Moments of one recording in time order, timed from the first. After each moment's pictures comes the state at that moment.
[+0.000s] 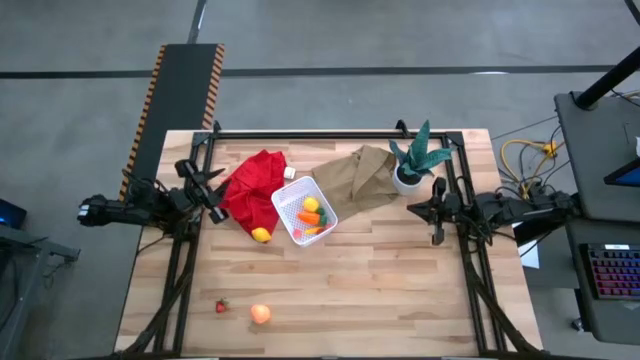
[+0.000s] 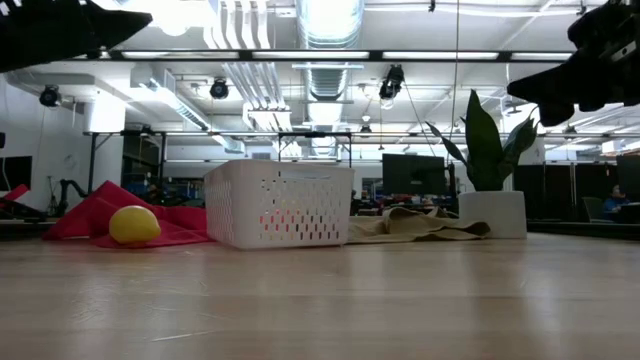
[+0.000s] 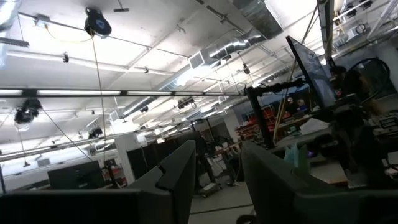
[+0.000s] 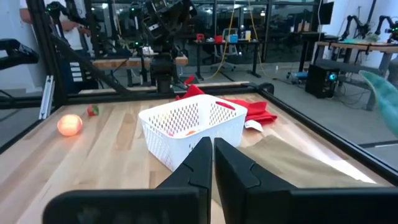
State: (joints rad) left arm -0.11 0.07 0.04 0.55 -0.49 0.69; right arm 0.18 0.00 0.06 -0.09 0.32 0.02
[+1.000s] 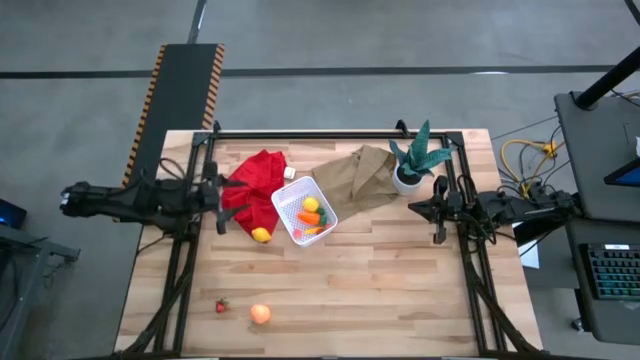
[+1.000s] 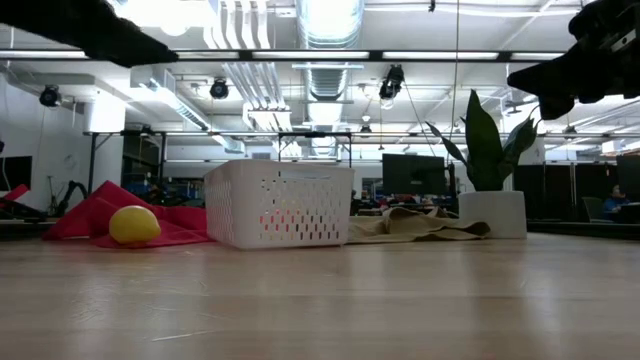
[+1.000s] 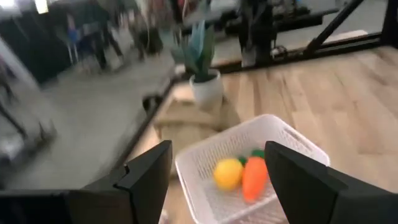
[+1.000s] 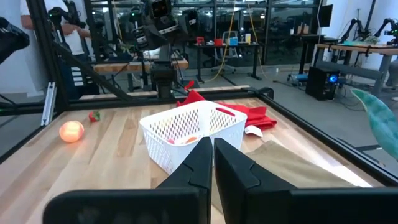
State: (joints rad) left arm -0.11 0.44 0.46 -0.29 -0.37 0.20; right arm 0.18 0.02 0.09 -0.09 0.32 0.03
